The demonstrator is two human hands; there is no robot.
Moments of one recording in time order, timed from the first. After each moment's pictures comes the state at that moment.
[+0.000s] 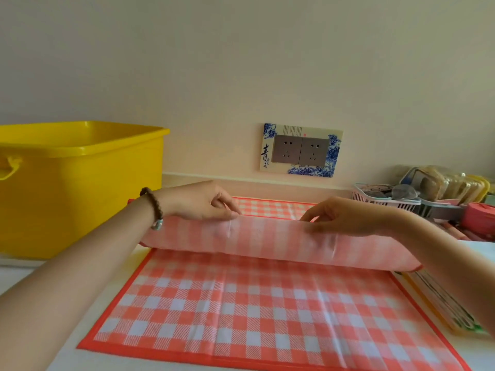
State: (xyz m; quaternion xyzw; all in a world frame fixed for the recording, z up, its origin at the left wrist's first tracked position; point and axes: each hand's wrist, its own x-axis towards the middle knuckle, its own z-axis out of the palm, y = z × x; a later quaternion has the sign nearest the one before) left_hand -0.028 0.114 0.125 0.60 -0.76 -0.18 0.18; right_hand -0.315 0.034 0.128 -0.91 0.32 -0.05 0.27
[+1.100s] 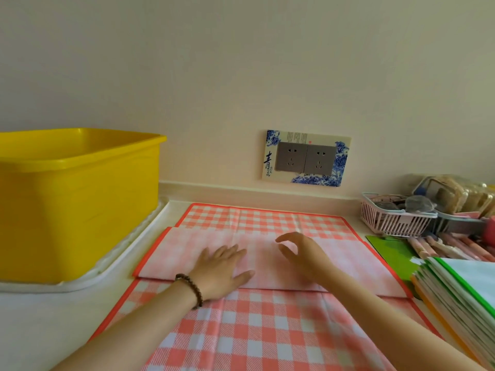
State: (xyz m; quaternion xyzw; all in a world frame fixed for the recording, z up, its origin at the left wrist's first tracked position) left_hand -0.055 0.074 -0.004 0.71 -0.70 -0.07 0.02; right_hand -0.248 -0.032 0.009 -0.87 0.43 -0.22 0.12
